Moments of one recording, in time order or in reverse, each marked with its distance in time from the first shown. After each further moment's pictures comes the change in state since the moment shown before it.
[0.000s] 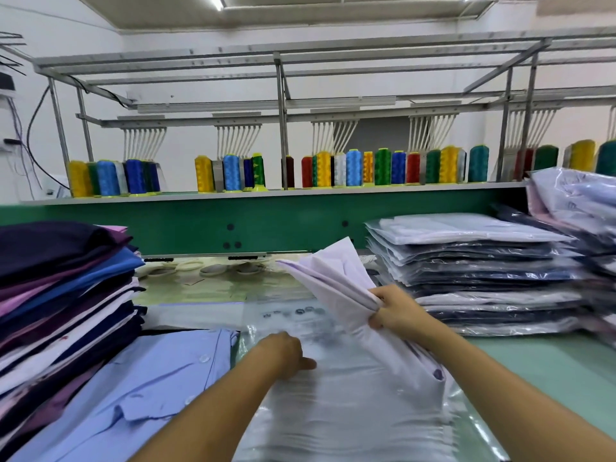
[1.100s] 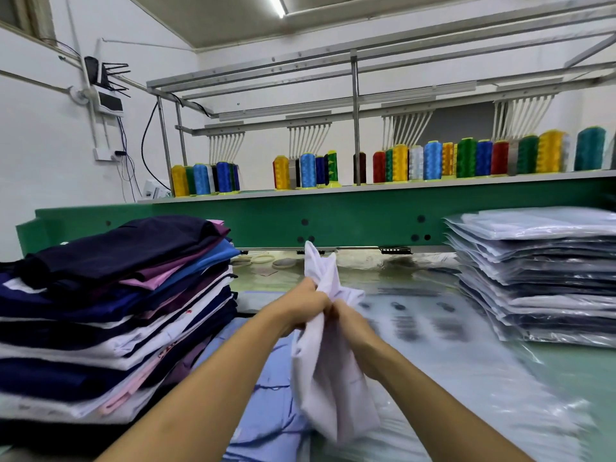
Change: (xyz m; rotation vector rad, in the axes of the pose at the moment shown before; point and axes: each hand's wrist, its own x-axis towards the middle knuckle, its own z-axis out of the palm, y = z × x) left_hand -0.083 -0.109 -0.051 -1.182 0.205 -0.034; right_hand 0.005 -0.149 0.180 0.790 -0.197 0.178
